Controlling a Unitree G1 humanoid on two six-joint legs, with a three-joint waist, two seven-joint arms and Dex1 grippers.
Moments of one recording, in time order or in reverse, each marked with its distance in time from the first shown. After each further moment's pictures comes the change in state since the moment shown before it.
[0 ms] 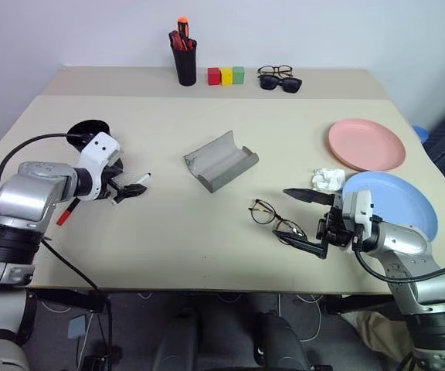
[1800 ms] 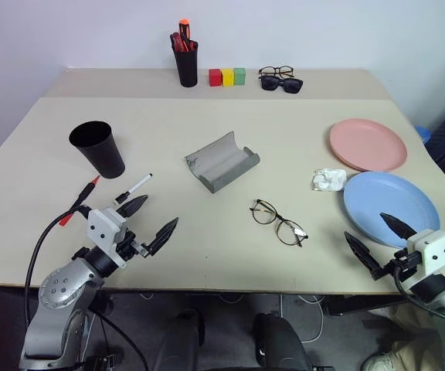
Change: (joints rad) left arm 0.880 -0.460 0.344 -0.617 -0.124 -0.776 0.228; right arm 0.466 0.072 -0.349 -0.070 -0.101 -0.063 -0.439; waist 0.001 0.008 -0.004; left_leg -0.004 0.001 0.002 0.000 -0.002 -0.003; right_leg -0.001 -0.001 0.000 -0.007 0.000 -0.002
